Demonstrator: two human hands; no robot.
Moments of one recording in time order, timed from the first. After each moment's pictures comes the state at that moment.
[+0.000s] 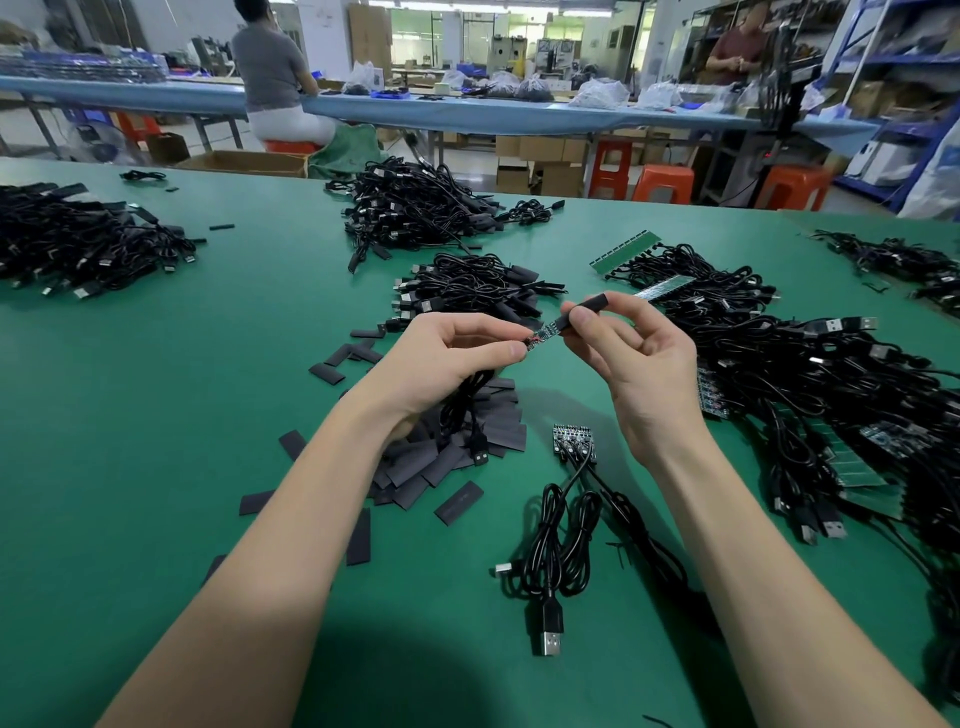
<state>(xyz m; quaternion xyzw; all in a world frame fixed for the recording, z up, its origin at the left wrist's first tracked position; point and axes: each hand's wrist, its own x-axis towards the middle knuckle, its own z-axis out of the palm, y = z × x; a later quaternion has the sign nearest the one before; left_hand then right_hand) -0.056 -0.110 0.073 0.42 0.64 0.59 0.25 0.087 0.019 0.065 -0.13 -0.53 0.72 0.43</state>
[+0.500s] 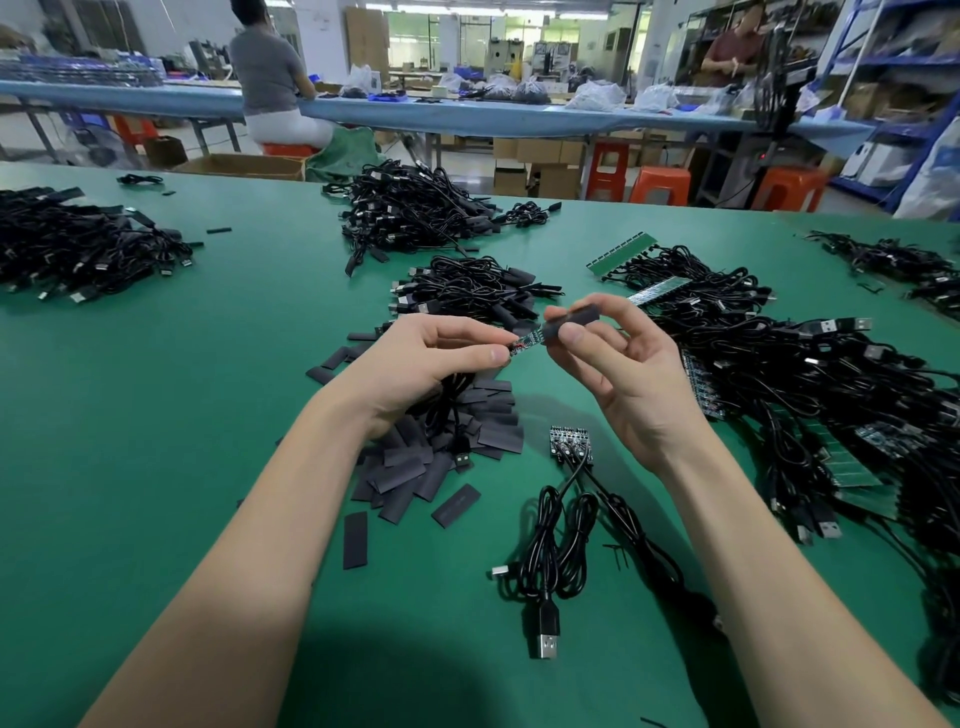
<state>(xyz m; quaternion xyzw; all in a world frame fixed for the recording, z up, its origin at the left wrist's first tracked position) -0.066 -0.121 0.075 0.43 0.63 0.58 0.29 0.095 0.023 0.066 -0.02 -0.56 0.76 0.33</state>
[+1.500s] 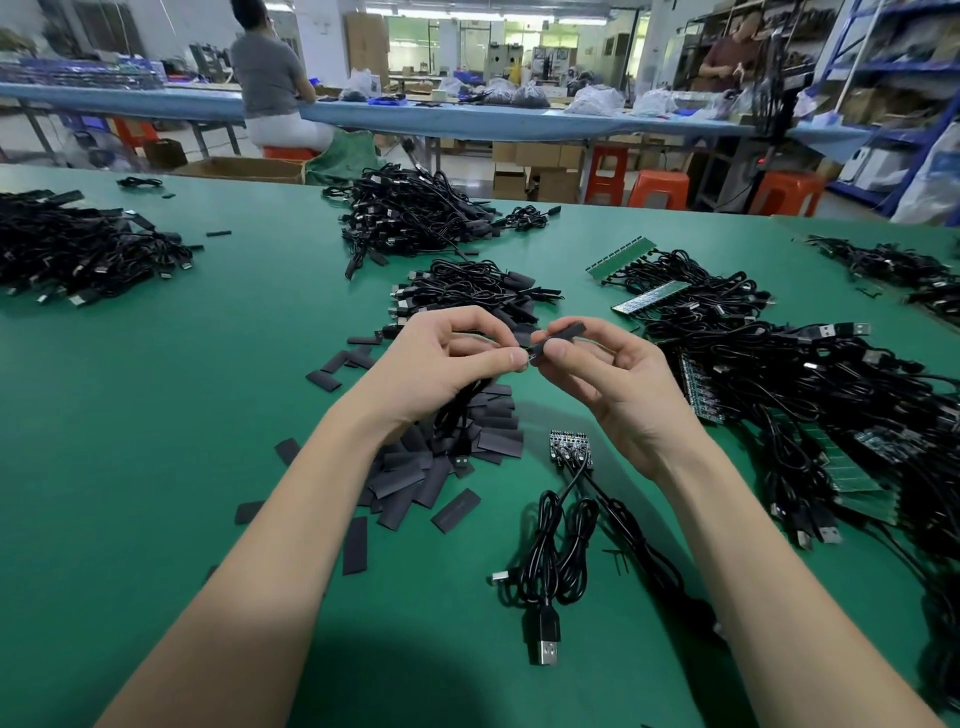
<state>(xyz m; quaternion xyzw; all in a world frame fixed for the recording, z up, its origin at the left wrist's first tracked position) -0.058 -0.114 0.075 0.46 0.63 0.57 0.24 0.092 0.022 0.063 -0.06 -0.57 0.76 0.29</state>
